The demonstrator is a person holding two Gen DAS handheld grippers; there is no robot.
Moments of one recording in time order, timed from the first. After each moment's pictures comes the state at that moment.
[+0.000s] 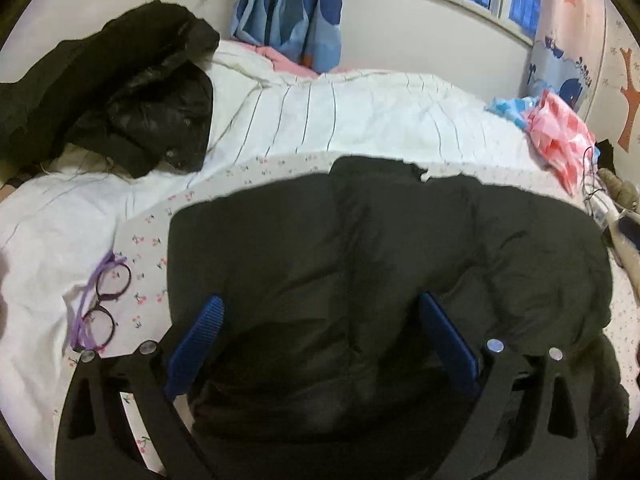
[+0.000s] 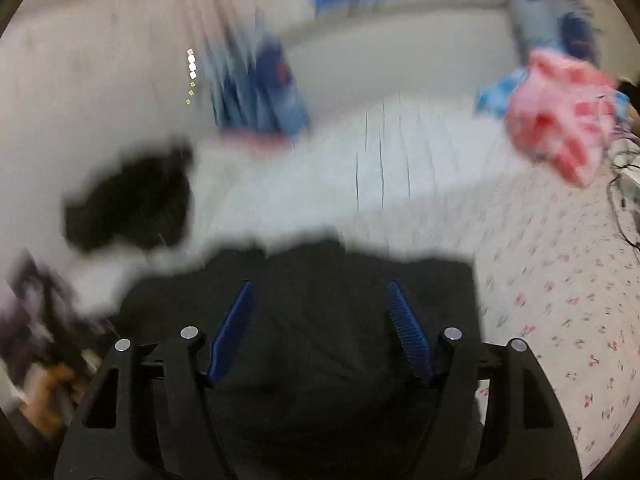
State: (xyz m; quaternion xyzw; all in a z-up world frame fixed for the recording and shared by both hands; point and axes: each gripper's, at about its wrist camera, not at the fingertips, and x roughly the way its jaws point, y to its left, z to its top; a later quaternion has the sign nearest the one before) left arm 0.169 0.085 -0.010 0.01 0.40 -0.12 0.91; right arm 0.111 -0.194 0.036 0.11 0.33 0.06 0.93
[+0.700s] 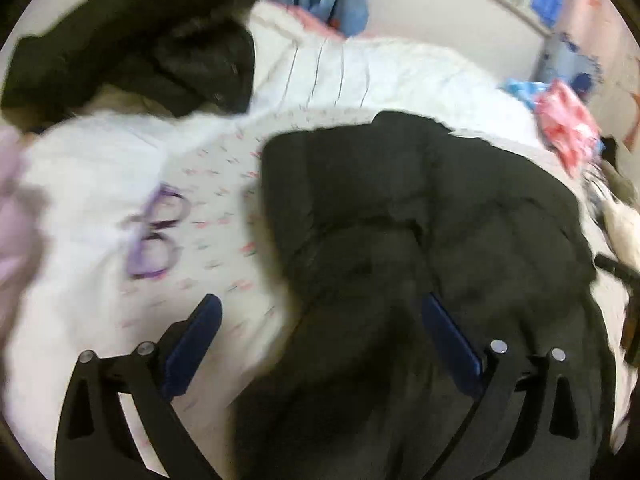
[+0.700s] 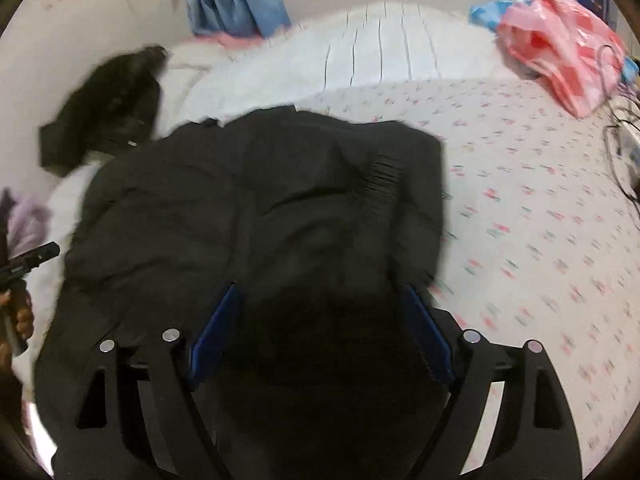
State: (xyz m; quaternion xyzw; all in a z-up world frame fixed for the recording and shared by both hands) left arm 0.110 0.168 0.014 0.00 0.46 -0.12 0.88; right arm 0.048 -0.249 0.001 0.09 0.46 0.08 0.88
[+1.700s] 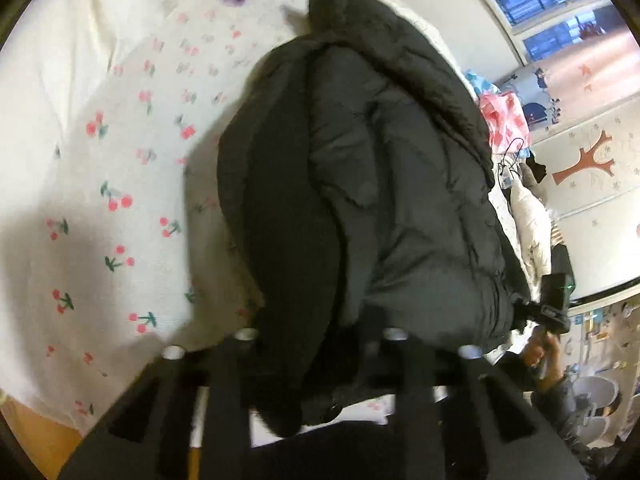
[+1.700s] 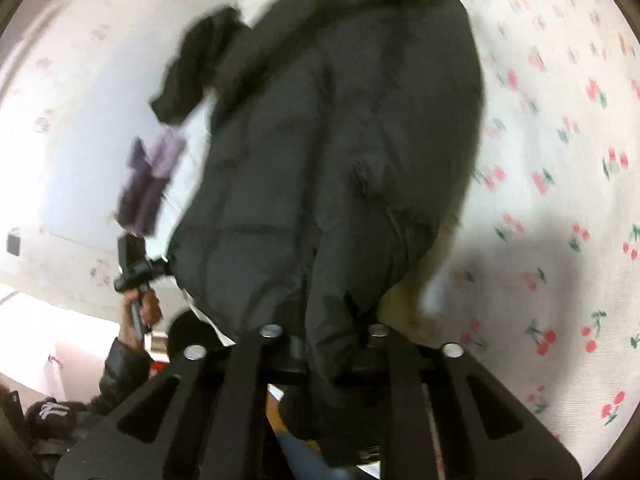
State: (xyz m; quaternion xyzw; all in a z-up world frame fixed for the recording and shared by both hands) left arm -0.131 0.258 -0.042 -0.21 0.55 -0.21 0.78; right arm -0.191 -0.249 -0.036 0.30 0.52 0.27 0.75
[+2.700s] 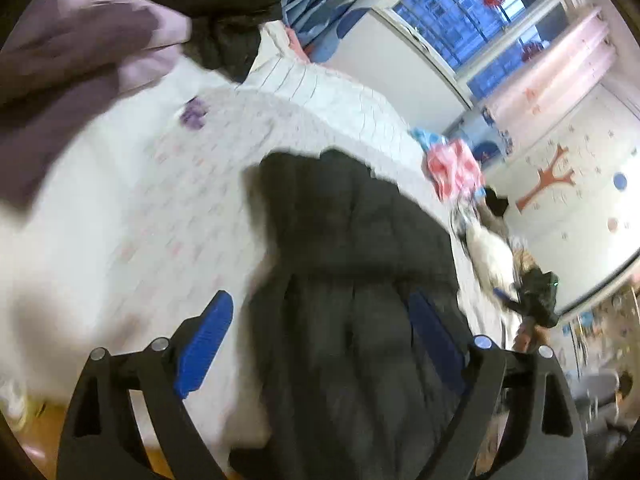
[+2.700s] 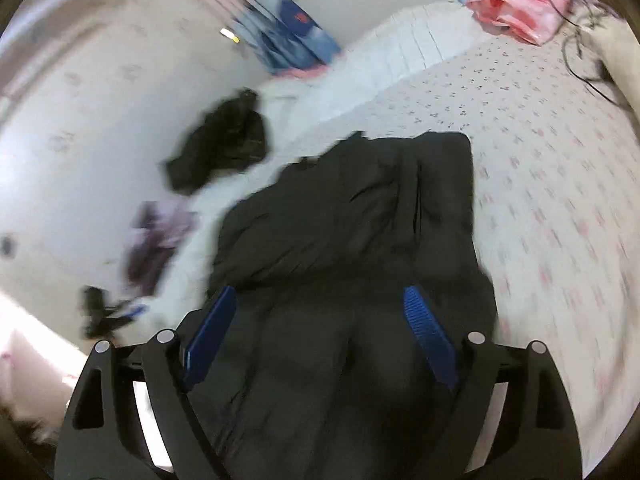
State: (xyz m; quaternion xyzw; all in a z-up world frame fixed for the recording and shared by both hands) left arm -0.129 0.267 0.063 -0.23 0.43 -0.23 0.85; right arm -0.142 -0.318 0.092 0.24 0.43 0.19 0.85
